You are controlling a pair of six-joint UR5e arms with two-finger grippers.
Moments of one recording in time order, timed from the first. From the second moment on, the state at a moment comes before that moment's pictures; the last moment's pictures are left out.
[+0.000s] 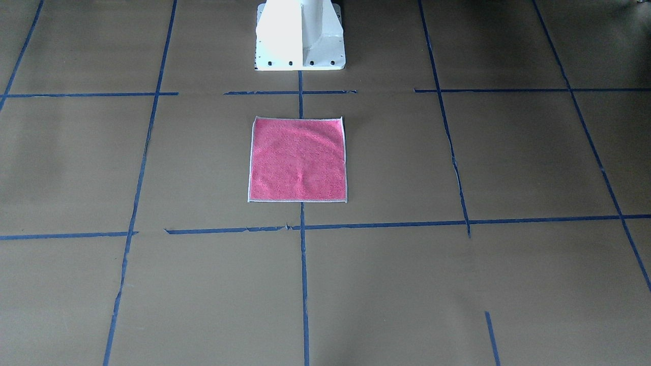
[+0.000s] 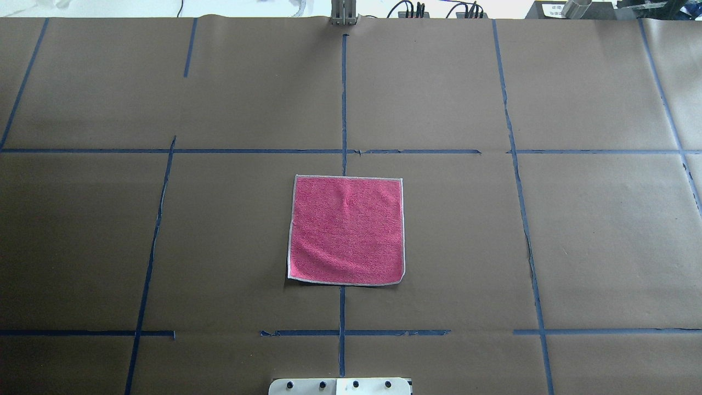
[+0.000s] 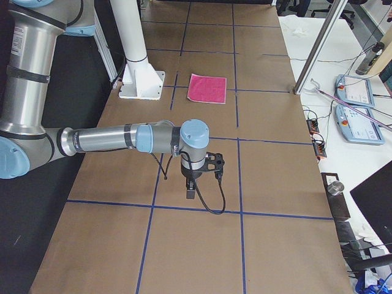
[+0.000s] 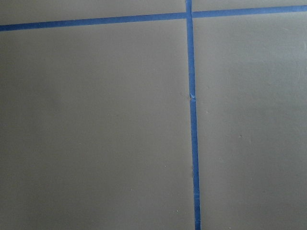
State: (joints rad) left arm -1.64 -1.36 -1.85 -1.38 -2.33 0.18; right arm 1.52 -1.83 1.97 -1.72 2.30 0.00
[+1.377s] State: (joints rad) left arm -1.34 -1.38 -1.87 -1.85 -2.51 -0.52; right arm 0.97 -1.68 2.04 -1.18 2.34 0.99
